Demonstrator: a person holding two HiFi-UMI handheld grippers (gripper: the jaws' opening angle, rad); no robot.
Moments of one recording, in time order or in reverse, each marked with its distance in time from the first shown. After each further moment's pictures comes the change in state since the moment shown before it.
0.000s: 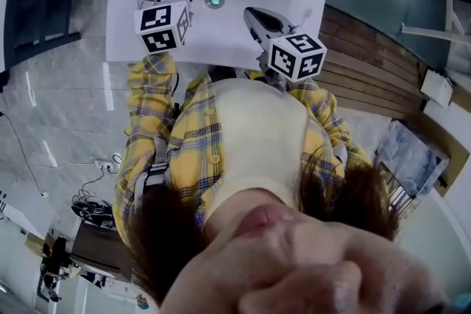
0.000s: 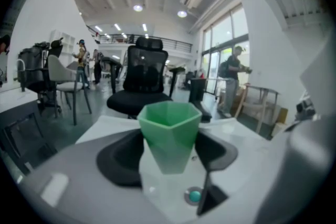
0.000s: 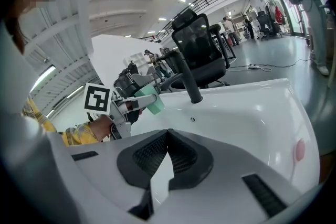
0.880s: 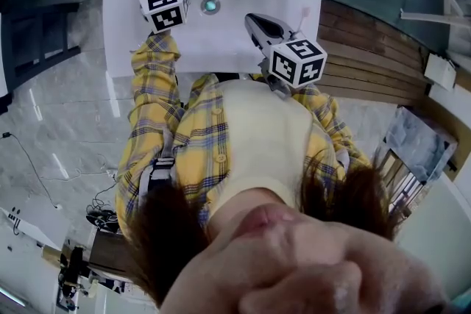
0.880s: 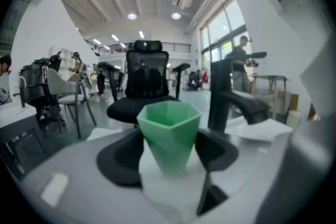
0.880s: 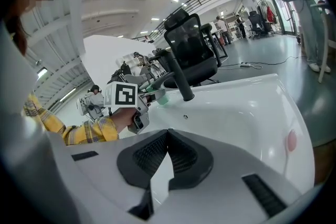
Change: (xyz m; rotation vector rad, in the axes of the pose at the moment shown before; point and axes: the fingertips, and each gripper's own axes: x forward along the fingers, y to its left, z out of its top) left arm 0.074 0.030 0.008 0.103 -0.046 0.084; right arm -0.002 -0.008 -0.005 0.047 0.002 -0.066
